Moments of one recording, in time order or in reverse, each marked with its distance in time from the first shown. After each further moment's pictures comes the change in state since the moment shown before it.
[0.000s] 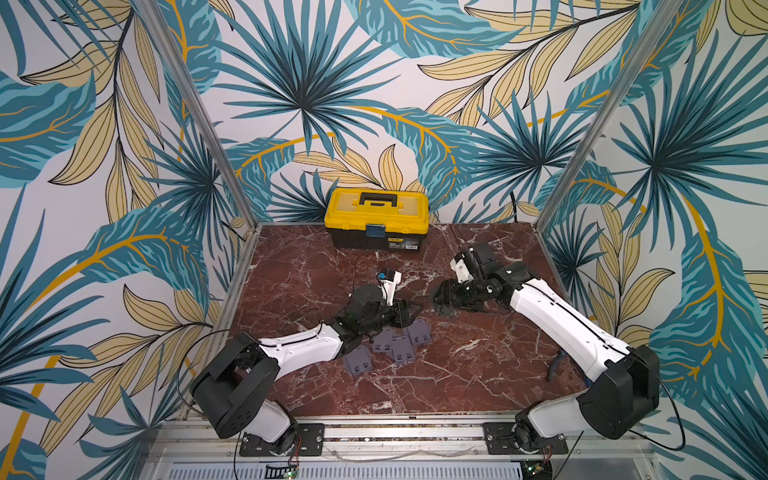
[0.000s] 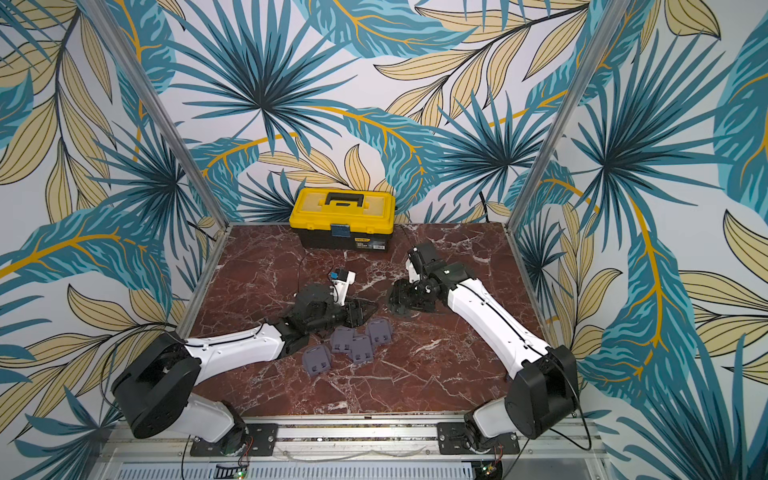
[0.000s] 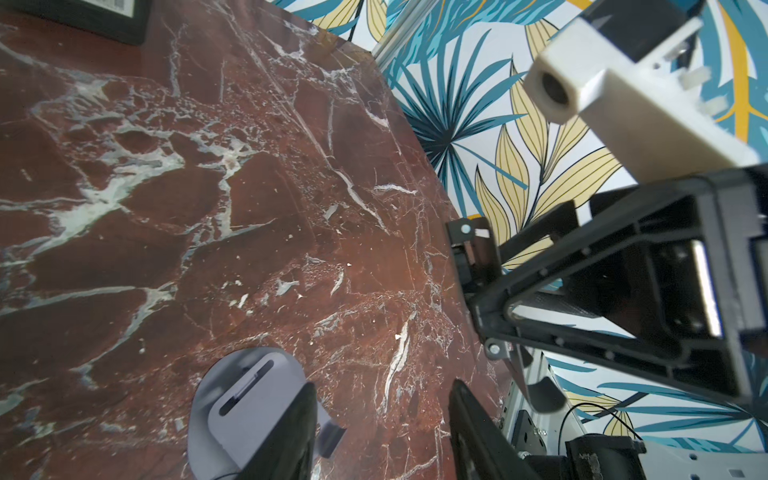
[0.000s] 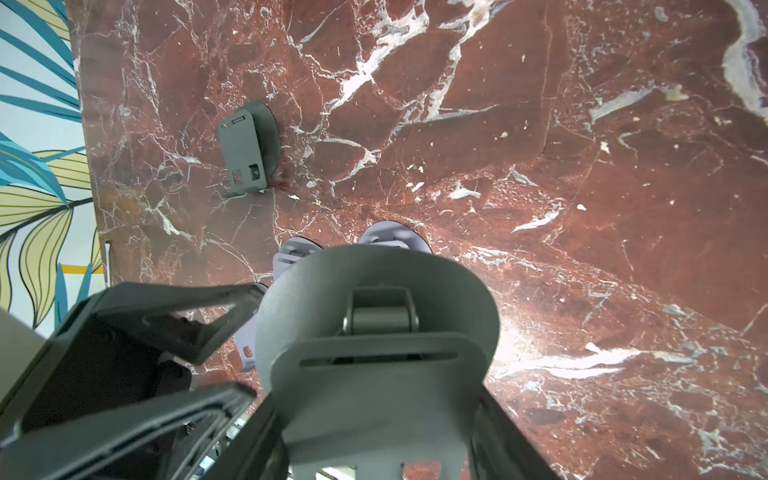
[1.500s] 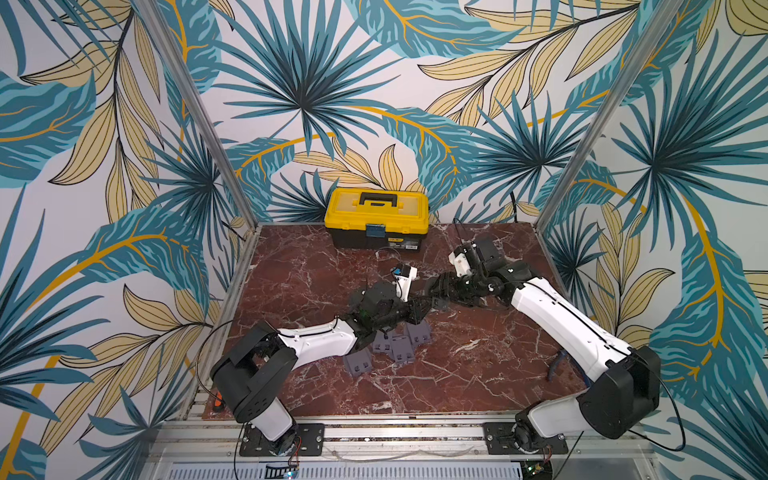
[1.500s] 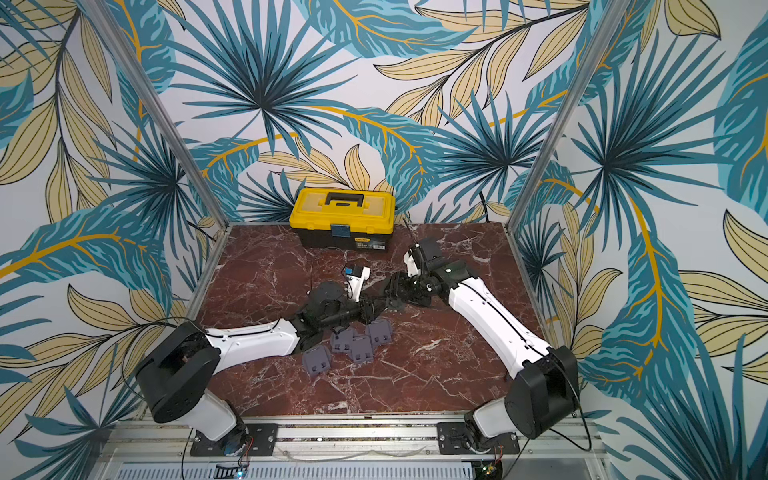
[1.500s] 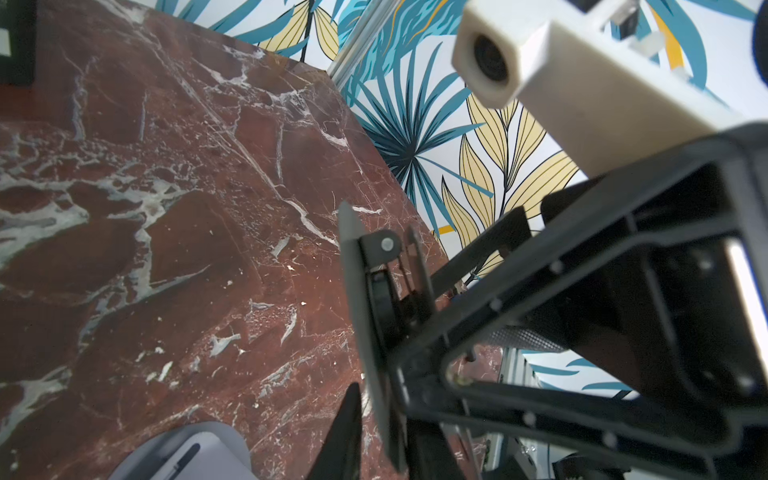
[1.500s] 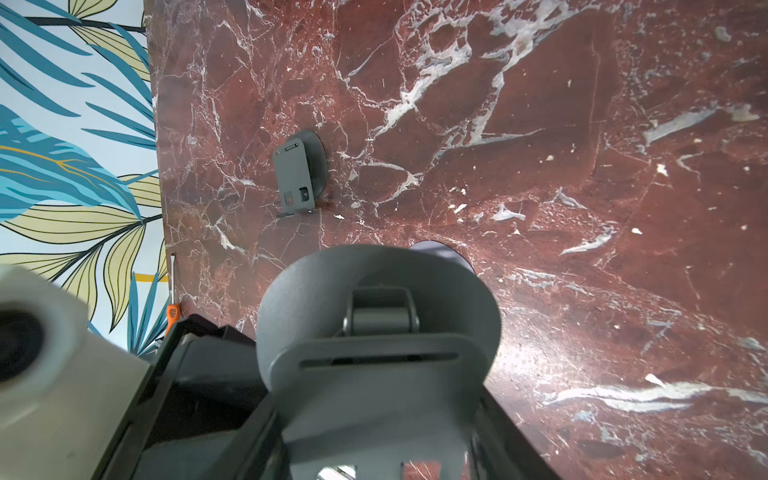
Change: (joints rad) left arm -0.052 0.116 0.104 0.091 -0.010 0.016; right arm -0.008 0.000 0.006 0.081 -0.075 0.057
